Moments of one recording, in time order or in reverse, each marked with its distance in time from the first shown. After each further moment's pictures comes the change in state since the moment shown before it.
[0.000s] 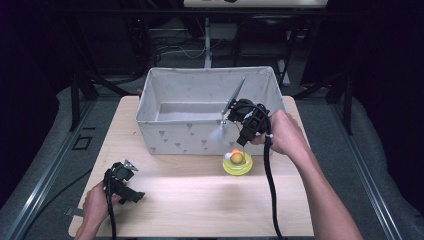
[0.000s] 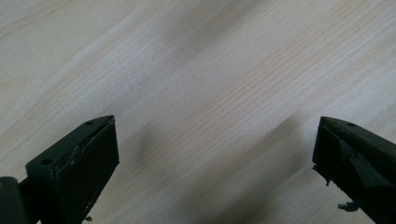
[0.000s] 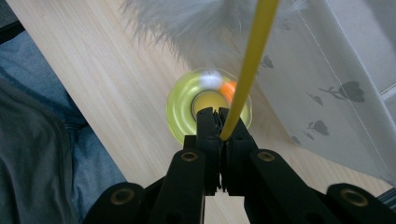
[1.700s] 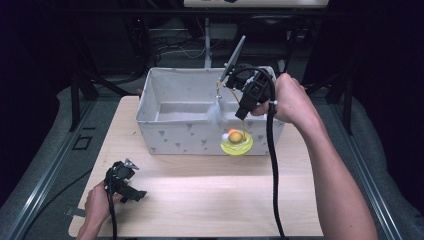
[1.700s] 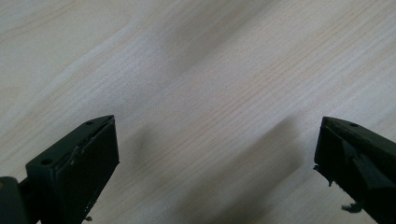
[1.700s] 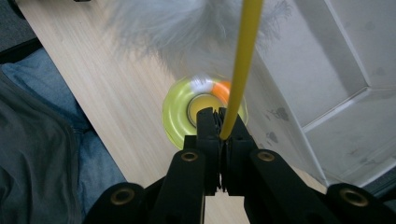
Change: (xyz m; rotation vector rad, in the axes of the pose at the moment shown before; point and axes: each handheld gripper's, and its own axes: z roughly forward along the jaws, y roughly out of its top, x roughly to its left) left arm 0.001 0.004 0.003 -0.014 -0.031 -0.015; right arm -0.010 0.031 -0.074 -0.038 -0.033 -0.036
